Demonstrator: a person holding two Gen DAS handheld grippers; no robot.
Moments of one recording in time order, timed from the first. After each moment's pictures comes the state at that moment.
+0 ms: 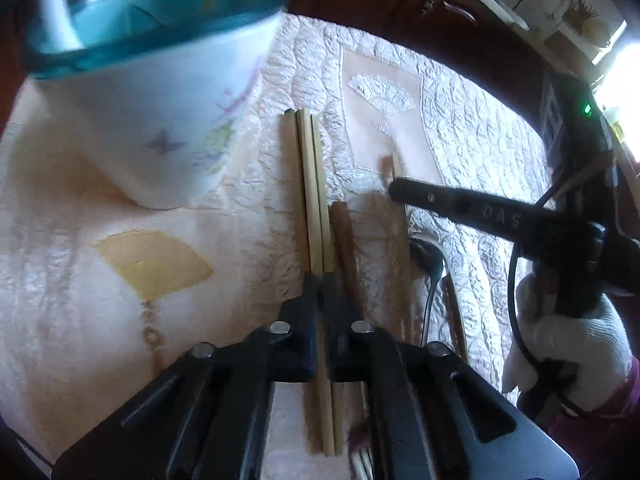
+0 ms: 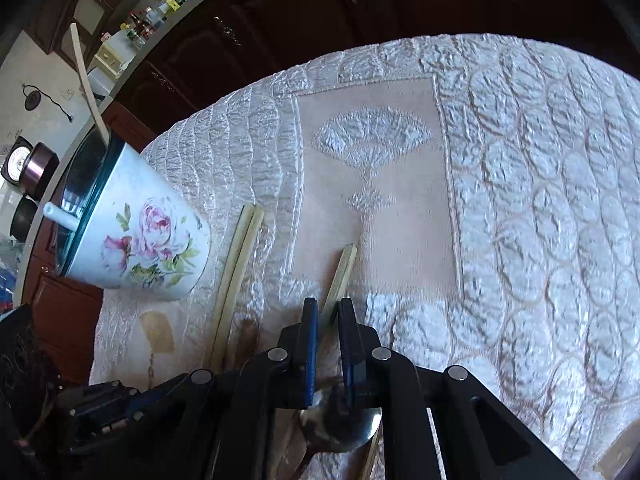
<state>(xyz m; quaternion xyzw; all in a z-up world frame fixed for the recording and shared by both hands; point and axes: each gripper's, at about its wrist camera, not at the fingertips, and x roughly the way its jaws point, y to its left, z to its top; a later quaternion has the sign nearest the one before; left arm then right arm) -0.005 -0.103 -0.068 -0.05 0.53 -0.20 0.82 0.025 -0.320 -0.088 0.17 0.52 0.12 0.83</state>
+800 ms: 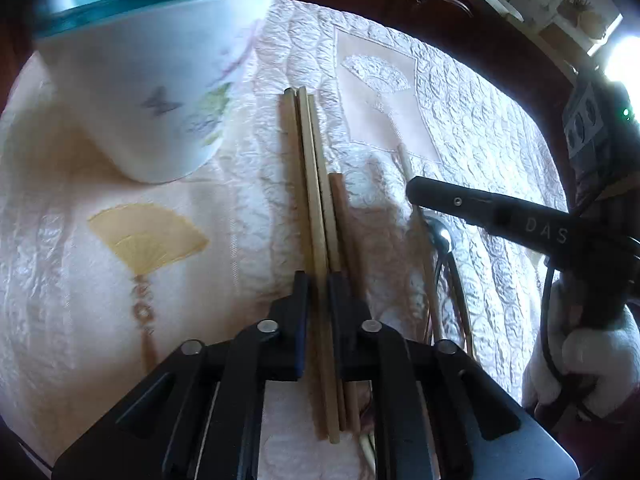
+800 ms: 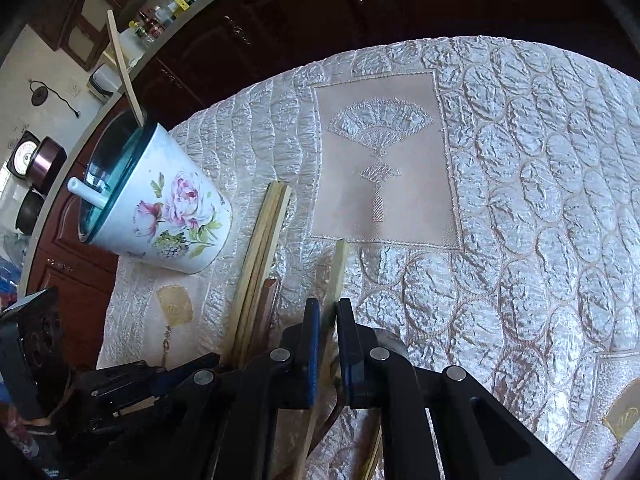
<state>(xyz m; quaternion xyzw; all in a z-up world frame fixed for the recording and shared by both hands) -0.014 -0.106 -0.075 -0.05 0.54 -0.21 0.81 -0.009 -0.333 -0.069 0.17 0.51 0.13 0.83</state>
